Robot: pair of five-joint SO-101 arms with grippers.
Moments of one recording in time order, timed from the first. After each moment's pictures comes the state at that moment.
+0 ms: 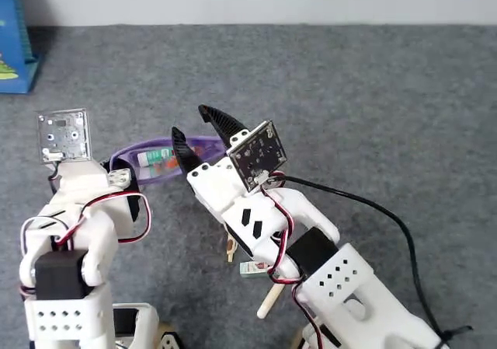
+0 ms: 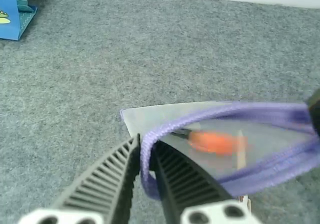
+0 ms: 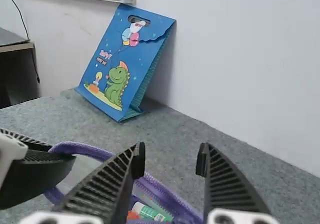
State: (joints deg) left arm -6.3 -62.5 40.7 74.9 9.6; right arm -43.5 -47.9 49.6 12.2 0.5
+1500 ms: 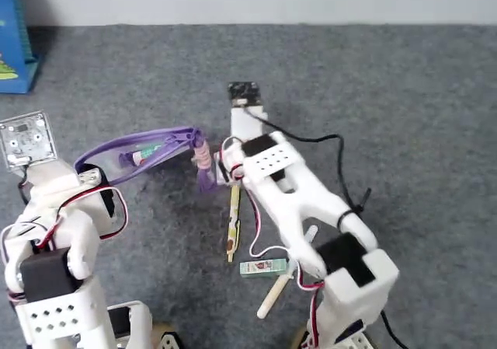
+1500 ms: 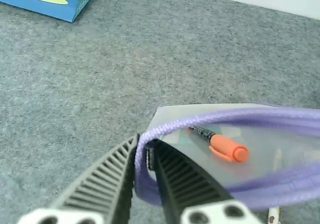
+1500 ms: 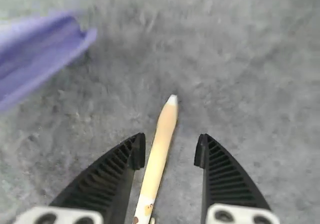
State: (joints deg) left arm -17.8 -62.0 40.7 74.9 9.6; right arm -31.2 13.2 13.5 50.6 -20.5
